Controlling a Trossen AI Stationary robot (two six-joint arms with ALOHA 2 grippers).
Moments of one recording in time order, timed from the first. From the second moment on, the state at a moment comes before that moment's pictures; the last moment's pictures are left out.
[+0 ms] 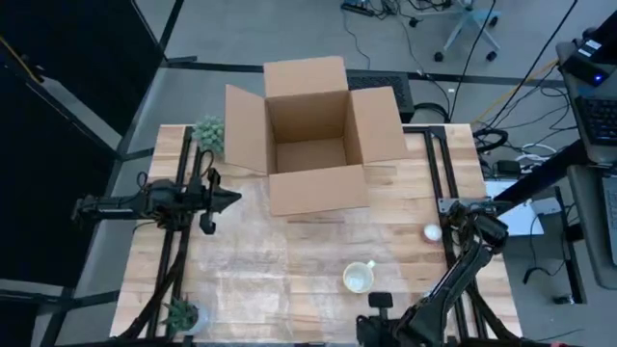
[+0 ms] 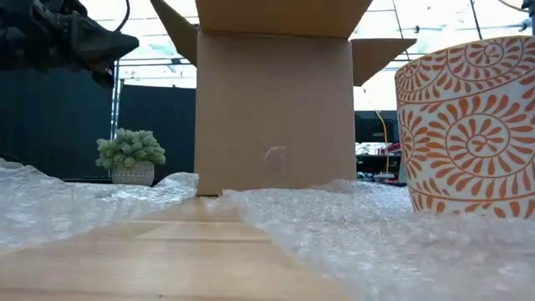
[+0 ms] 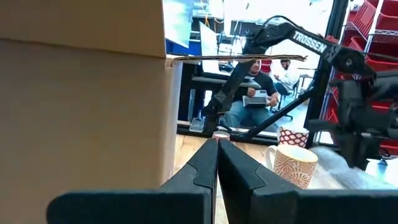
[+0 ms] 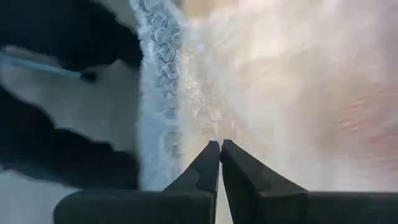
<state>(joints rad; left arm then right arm) 0.03 0.09 0.05 0.16 0.00 -0.10 0.88 2.00 1.63 -0.87 0.34 0.89</state>
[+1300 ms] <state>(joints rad) 0.03 0.20 0.05 0.15 0.00 -0.15 0.68 1.83 1.63 -1.04 0.50 0.81</state>
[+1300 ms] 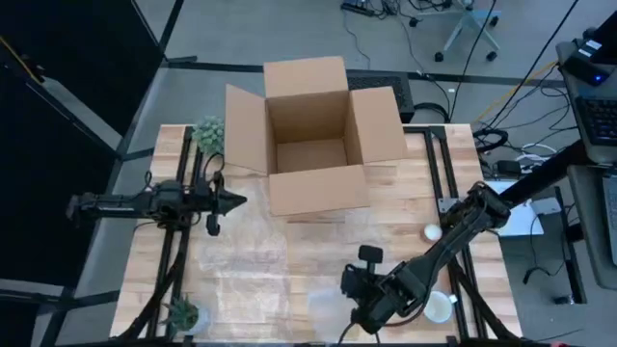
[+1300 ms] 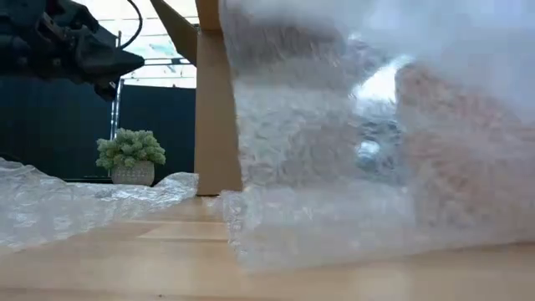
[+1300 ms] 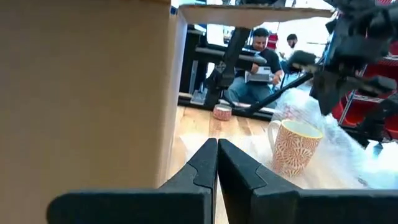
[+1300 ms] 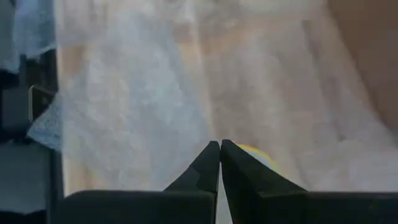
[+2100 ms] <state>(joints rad) 0.03 0.21 0.05 0.15 0.01 -0.12 0.55 1.83 1.63 -1.24 0.50 0.83</state>
